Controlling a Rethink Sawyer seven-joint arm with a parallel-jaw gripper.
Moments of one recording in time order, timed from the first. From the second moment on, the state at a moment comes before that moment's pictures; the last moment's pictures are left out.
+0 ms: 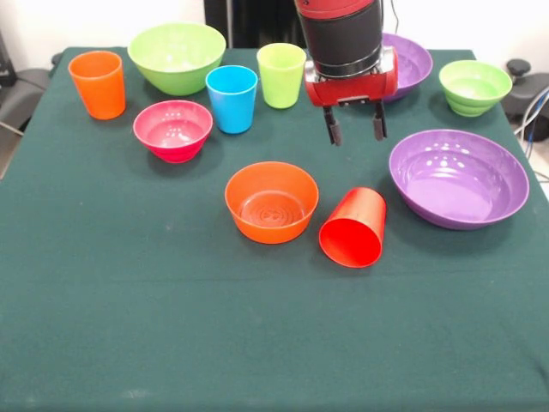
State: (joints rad) arm -0.49 -0.54 0.40 1.71 -0.16 0.52 1.79
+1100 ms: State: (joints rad) arm -0.49 -0.49 0.38 1.68 -0.16 0.52 1.79
